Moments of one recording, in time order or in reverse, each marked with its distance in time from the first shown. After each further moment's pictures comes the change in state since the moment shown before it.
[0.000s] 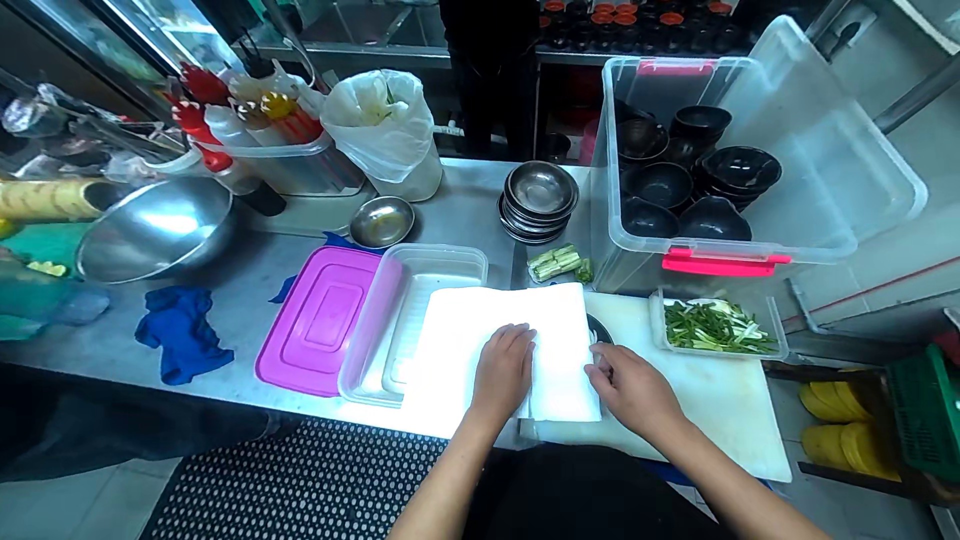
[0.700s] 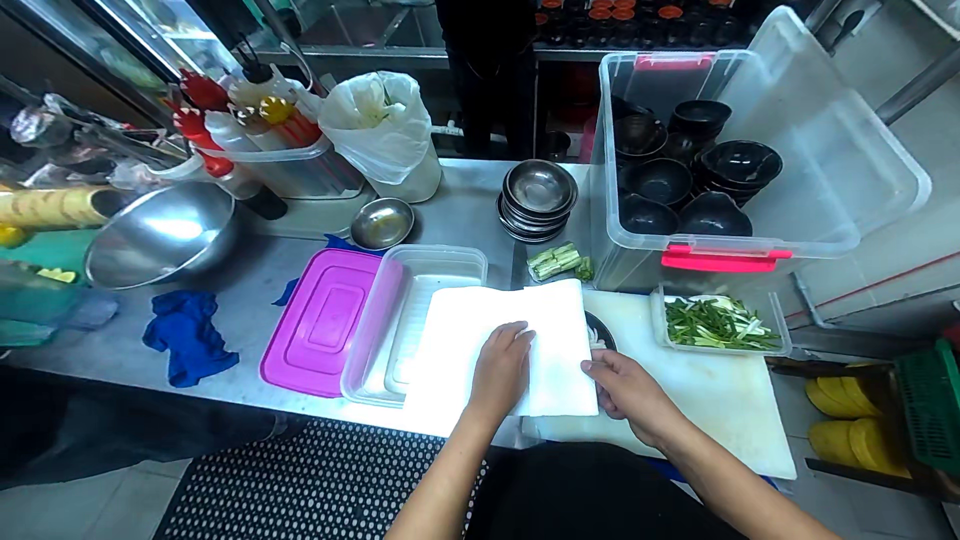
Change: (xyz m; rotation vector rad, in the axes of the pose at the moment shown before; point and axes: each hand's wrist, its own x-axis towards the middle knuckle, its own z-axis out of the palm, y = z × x) left_hand 0.003 -0.004 -0.003 0.000 -0.039 0.033; right_hand -0.001 -0.015 -0.007 1.064 -0.288 0.423
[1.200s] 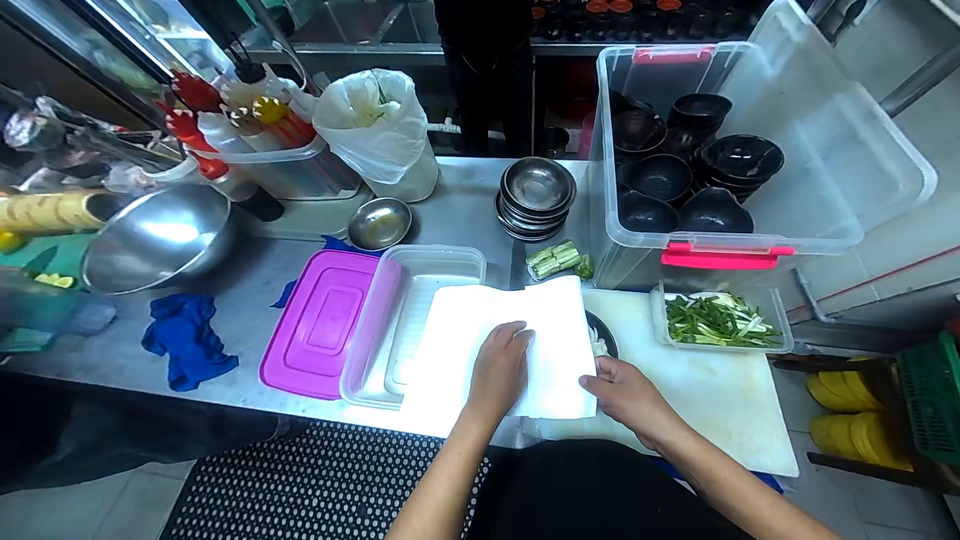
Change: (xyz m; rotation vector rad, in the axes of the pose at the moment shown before) left_hand 0.002 -0.001 -0.003 0.004 -0.010 -0.001; right_hand 0.004 0.009 -0.001 -0.159 -0.003 -0.018
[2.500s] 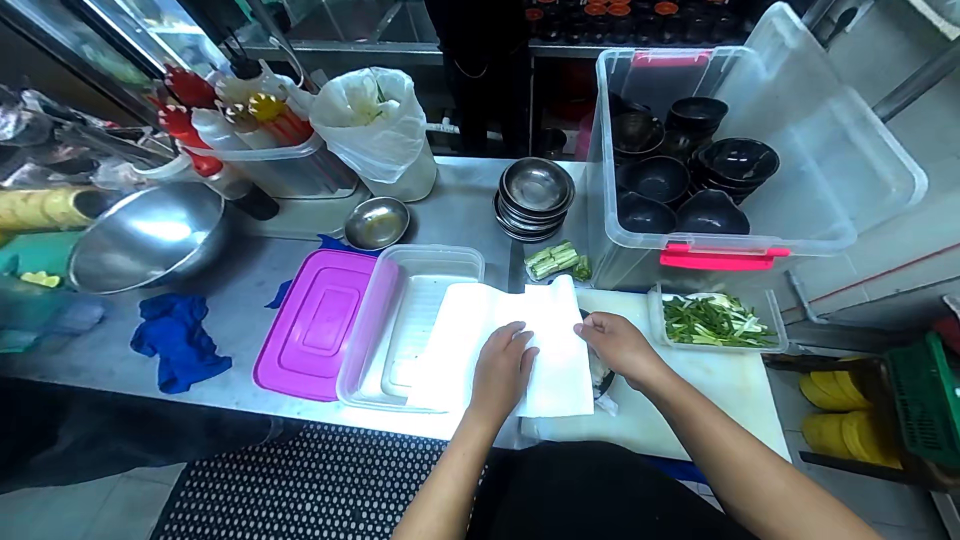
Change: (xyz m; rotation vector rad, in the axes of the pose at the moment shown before) left_hand -0.002 0.002 0.008 -0.027 0.018 -0.032; right_hand 0.044 -0.044 -0.012 -0.268 0.142 -0.092
